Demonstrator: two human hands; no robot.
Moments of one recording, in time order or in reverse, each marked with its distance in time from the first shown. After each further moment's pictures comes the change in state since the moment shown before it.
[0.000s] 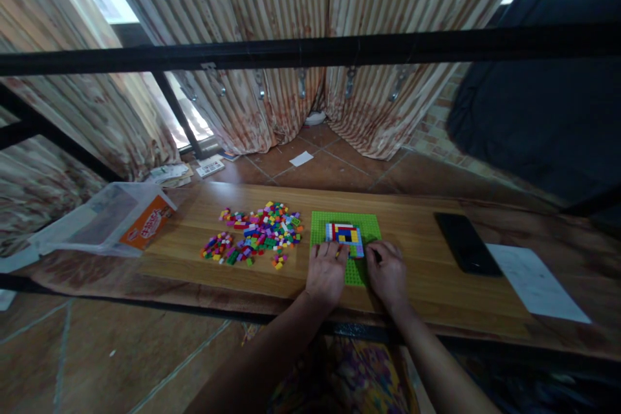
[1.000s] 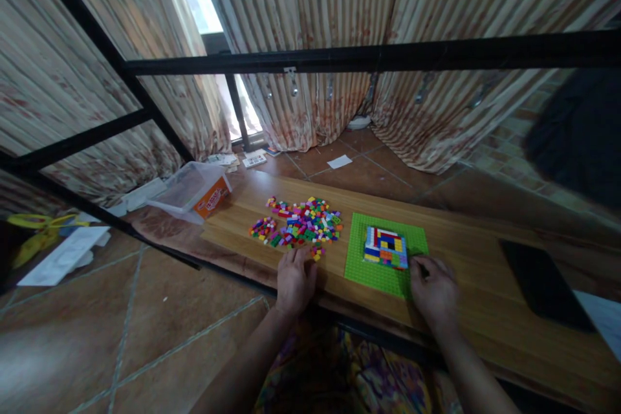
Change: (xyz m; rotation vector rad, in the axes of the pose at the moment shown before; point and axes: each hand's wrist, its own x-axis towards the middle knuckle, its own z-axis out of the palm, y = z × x) left_hand -0.091 -0.085 -0.036 -0.142 0.328 -0.472; right_hand -0.004 0.020 0.005 -0.064 0.035 -0.068
